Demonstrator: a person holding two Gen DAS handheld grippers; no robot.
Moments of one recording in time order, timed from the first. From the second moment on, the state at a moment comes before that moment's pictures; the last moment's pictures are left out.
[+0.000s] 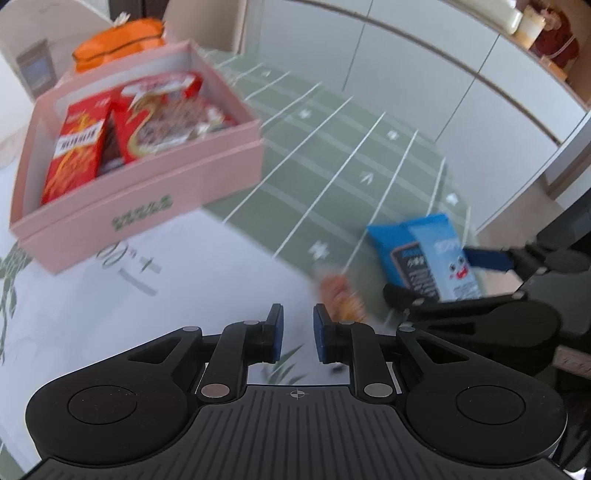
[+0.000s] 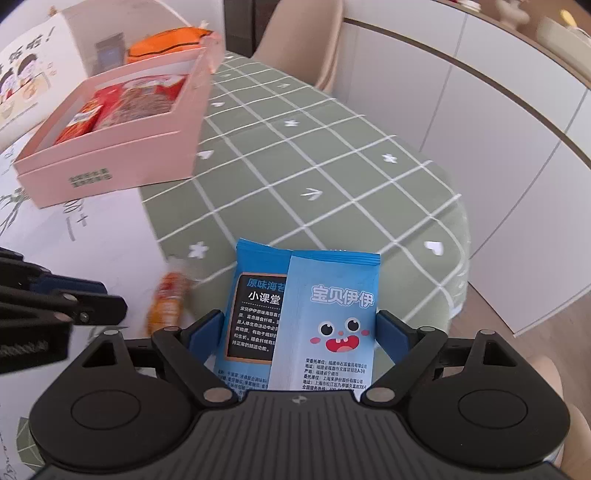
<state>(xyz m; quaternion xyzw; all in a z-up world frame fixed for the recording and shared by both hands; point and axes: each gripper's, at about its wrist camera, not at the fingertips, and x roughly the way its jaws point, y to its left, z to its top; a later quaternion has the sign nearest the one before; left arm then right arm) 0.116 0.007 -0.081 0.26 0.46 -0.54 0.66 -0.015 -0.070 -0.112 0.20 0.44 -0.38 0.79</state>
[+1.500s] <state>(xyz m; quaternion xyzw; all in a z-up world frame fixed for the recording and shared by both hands) 0.157 0.094 -0.089 0.25 0.48 -0.42 0.73 0.058 -0.016 -0.110 0.16 0.45 -0.25 0.84</state>
